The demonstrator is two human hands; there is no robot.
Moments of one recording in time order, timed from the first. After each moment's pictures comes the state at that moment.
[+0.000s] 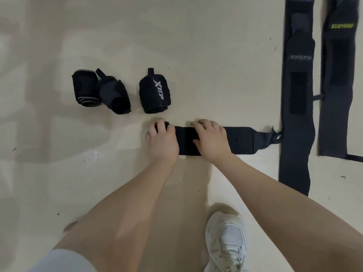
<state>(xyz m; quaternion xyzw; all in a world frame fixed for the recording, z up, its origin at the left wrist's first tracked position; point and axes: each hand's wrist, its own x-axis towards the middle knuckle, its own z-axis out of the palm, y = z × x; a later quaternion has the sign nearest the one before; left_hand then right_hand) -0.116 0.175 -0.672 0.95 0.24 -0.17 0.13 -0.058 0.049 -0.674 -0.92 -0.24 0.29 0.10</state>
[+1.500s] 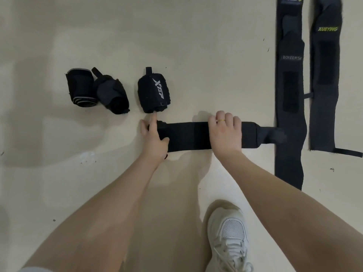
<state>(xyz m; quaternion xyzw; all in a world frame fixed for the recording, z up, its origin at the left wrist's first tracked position) -0.123 0.208 -0.672 0.76 0.36 -0.15 0.52 -0.056 0.037 -0.666 -0.96 -0.22 0.08 -0.13</state>
